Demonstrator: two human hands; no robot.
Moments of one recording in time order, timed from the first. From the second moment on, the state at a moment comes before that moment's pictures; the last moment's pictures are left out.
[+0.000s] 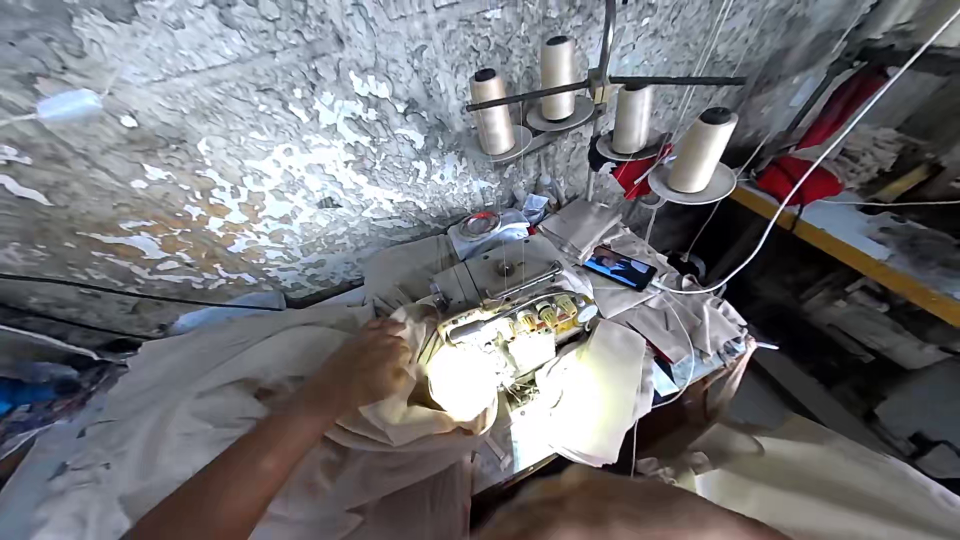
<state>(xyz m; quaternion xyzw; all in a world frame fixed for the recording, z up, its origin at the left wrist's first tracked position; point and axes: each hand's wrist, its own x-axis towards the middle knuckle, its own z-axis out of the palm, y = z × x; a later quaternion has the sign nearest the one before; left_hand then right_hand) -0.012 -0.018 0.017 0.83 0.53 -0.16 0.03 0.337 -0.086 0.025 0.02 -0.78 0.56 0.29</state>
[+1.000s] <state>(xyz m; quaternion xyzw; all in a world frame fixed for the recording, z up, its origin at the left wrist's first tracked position) 0.017 -0.134 0.150 0.89 0.45 0.01 -0.07 0.220 -0.047 -0.043 -0.18 -0.80 0.43 0.36</state>
